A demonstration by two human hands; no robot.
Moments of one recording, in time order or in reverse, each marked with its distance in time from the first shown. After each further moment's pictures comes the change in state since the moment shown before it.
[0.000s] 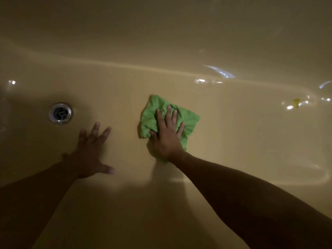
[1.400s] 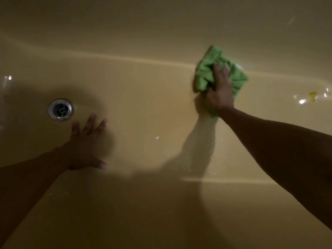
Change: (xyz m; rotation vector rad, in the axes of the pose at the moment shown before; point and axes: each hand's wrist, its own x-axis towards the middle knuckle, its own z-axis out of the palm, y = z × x) left_hand 0.025 -0.040 -0.014 0.035 -0.050 0.033; right_hand 0.090 0.103 -0.119 0.090 0.315 0.062
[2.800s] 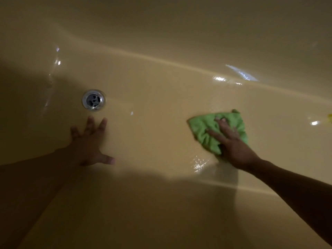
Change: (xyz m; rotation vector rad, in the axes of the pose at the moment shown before) left_hand -0.041 -0.026 0.004 0.041 -0.007 -0.216; right_hand -0.116 0.037 0.005 -0.306 -0.500 -0.484
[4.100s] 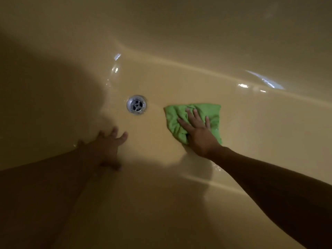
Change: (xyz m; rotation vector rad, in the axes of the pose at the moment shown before) left_hand -0.029 -0.074 -0.019 0.076 -0.191 -0.049; right_hand 0.151 -0.186 0.044 -0.029 -0.060 -0.022
